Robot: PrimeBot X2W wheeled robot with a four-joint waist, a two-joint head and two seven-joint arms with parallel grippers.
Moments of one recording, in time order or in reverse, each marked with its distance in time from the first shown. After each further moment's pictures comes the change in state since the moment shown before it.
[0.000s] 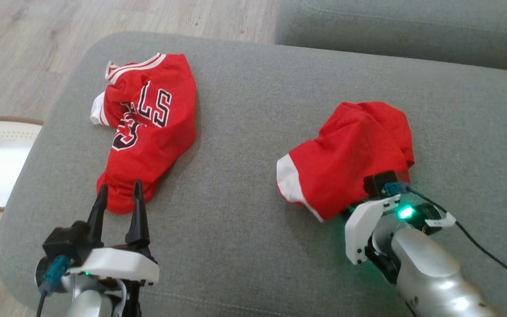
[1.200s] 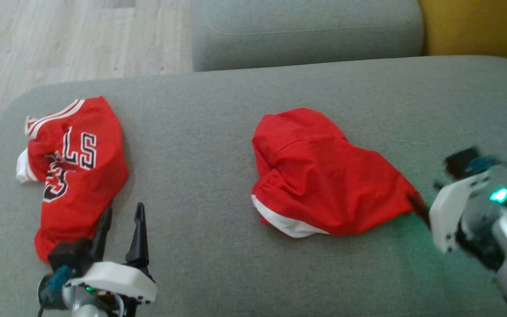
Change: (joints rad) left arm 0.025 0.008 0.007 0.094 -0.015 -0.035 0.008; right arm 0.168 -0.383 -0.091 -0.534 0.075 0.000 0.480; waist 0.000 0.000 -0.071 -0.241
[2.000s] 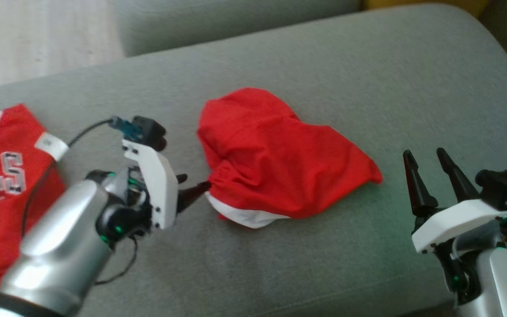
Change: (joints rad) left arm -0.582 0.292 -0.579 0.141 -0.600 -0.113 0.857; right arm 0.257 0.375 -0.441 -0.367 -0.187 0.000 -0.402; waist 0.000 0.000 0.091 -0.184
